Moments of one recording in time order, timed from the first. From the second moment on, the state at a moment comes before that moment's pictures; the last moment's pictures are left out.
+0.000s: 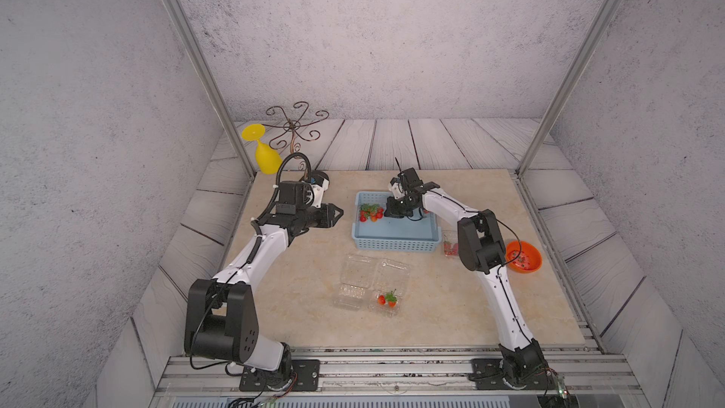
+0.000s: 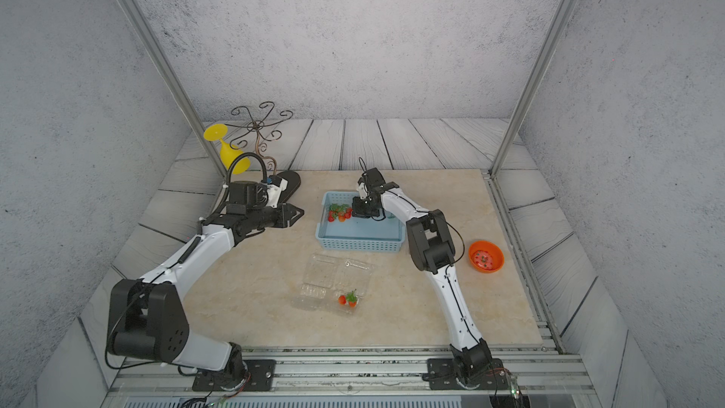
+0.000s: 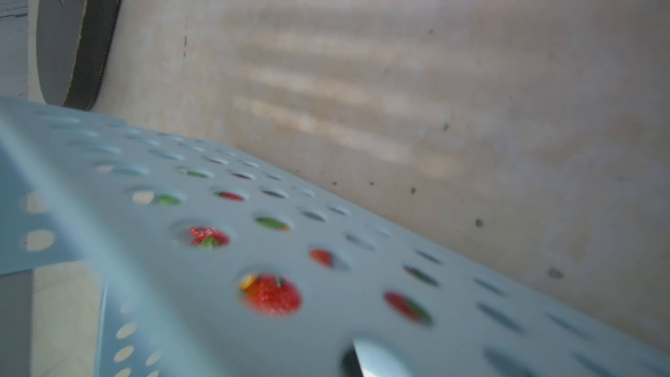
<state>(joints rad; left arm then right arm) -0.16 1.48 1.08 -0.29 0.54 -0.16 0.46 2.47 2.09 -0.65 -0.42 0.35</state>
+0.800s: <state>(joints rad) -0.16 1.48 1.08 -0.29 0.53 -0.16 0.59 1.74 1.41 -0.72 -0.46 0.17</state>
